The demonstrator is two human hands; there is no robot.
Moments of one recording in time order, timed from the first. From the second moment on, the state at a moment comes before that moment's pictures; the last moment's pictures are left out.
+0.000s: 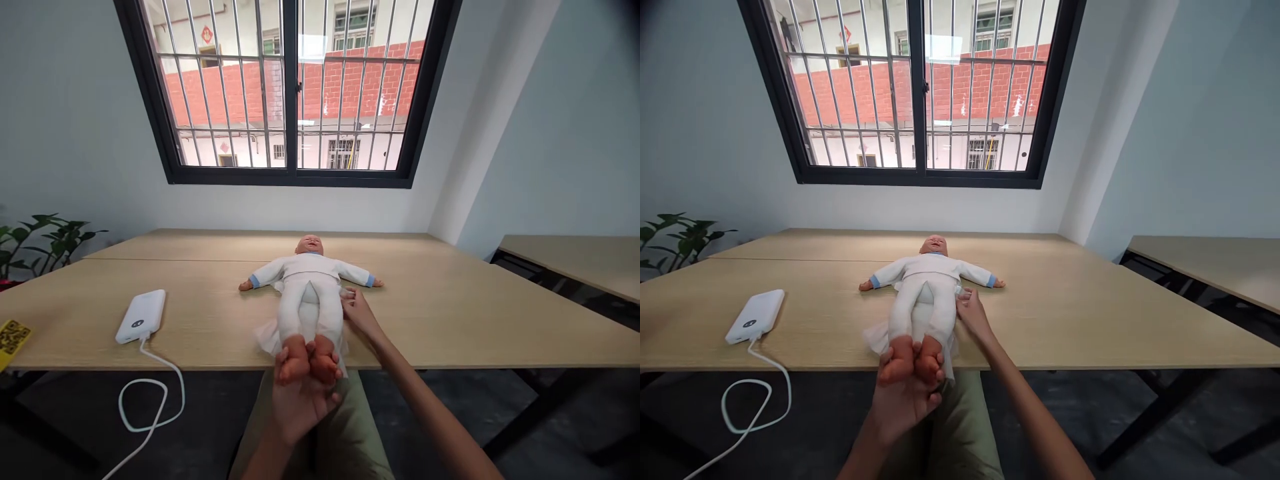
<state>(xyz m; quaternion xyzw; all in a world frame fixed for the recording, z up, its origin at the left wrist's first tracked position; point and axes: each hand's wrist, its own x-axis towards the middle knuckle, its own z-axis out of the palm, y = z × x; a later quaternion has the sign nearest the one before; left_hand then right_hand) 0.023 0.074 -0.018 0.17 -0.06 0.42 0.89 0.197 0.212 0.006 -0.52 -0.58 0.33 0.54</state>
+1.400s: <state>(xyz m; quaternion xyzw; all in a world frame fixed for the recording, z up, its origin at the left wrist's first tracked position) -0.065 0.064 -0.001 0.09 0.30 0.61 0.73 0.183 0.081 -0.010 -0.37 -0.85 -0.25 0.28</state>
